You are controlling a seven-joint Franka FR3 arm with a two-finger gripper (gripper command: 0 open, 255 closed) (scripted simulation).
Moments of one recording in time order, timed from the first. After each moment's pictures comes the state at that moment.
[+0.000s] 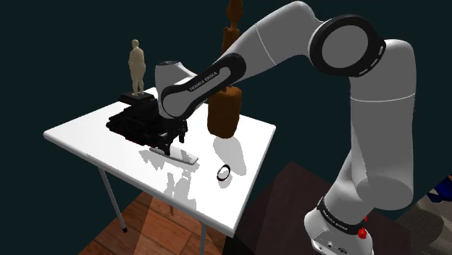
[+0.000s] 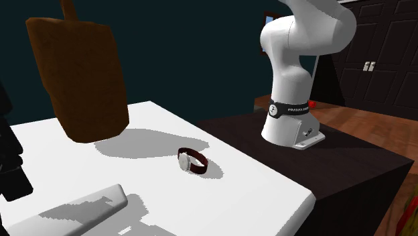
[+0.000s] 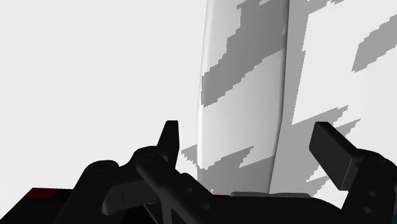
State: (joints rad) arm 0.20 0.44 0.18 -1.86 -0.09 2.26 0.10
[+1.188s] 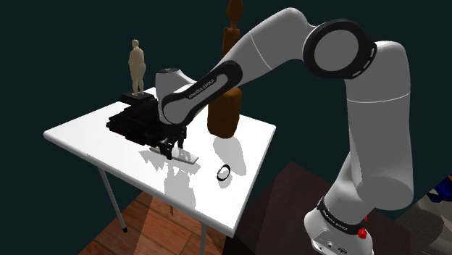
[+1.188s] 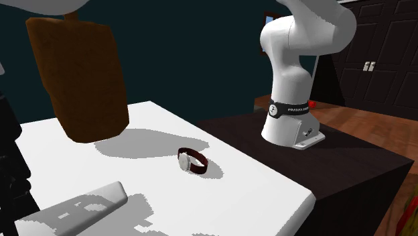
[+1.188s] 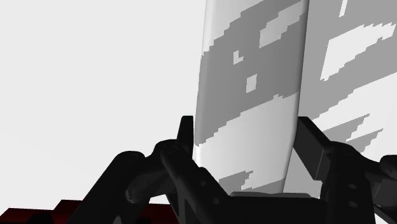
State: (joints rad) arm 0.21 0.48 0.18 -1.86 -0.10 2.30 0.10
